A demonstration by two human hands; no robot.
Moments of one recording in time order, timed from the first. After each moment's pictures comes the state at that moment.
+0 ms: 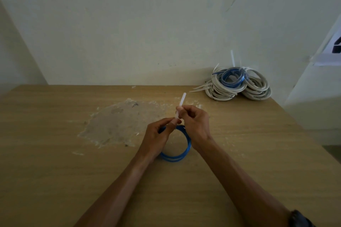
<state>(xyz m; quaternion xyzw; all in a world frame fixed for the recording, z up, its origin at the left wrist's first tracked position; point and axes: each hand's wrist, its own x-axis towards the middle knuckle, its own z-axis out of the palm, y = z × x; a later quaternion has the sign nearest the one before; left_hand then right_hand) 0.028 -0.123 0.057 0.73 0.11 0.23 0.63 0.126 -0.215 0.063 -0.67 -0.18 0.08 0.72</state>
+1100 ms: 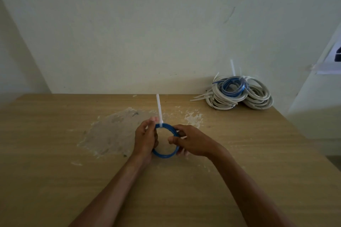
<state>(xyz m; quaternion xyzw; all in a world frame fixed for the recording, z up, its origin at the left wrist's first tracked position) 0.062 -0.086 0.031 0.61 0.26 0.30 0.68 0.146 -0.233 0.069 -0.79 -0.39 0.25 0.40</state>
